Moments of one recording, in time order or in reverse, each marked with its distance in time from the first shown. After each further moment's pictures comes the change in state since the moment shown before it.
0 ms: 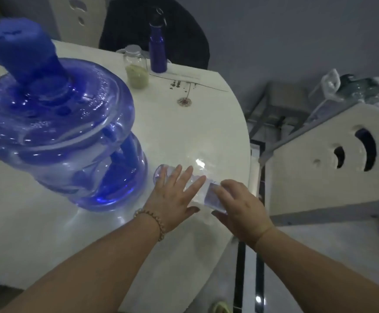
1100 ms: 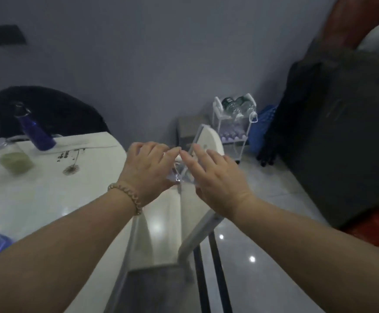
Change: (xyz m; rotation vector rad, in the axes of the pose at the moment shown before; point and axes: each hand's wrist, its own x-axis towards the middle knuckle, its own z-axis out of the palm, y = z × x) left_hand 0.203 0.227 -0.176 0.034 0.444 0.282; right_hand -0.116 0.194 -0.213 -0.428 0.179 0.229
